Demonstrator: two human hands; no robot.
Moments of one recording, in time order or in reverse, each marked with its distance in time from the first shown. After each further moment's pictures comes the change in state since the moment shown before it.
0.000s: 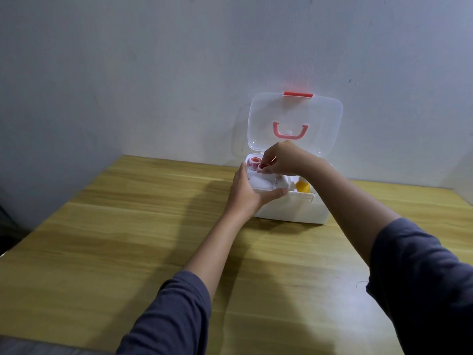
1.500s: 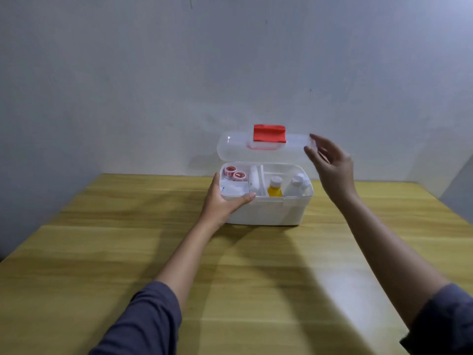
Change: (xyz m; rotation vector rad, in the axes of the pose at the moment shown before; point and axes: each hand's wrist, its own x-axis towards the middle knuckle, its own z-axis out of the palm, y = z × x) left_hand -0.004 -0.007 -0.006 -0.073 -0.062 0.046; right_hand -0.096 0.079 -0.014 0.887 0.805 0.138
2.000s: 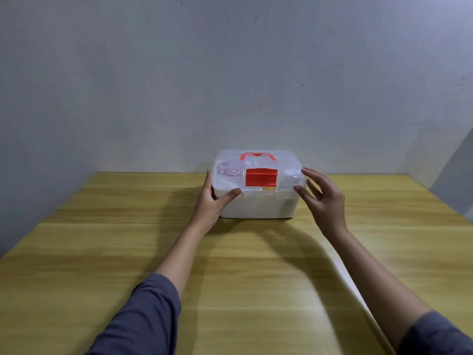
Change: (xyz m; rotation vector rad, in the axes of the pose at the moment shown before) left_hand -0.006 -0.012 -0.003 -0.128 -0.030 0.067; right_hand -0.069 0.043 -0.010 0.009 -0.007 -0.088
